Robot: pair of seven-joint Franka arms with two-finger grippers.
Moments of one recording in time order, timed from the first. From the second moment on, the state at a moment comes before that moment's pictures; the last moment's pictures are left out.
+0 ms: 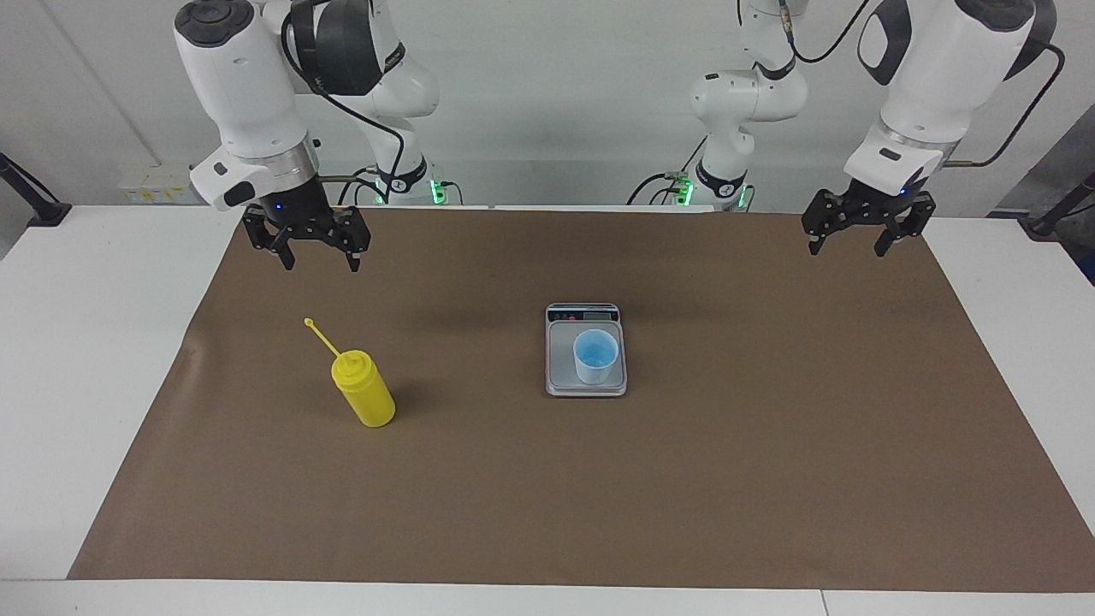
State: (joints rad) left arm -0.02 -0.06 -0.10 -1.65 0.04 1.63 0.06; right arm -0.11 0.01 0.19 -1.67 -0.03 1.73 0.11
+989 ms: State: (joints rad) left arm 0.06 -0.06 -0.09 -1.63 -0.05 1.59 -0.01; right arm -0.11 0.01 0.19 -1.67 -0.03 1.73 0.11
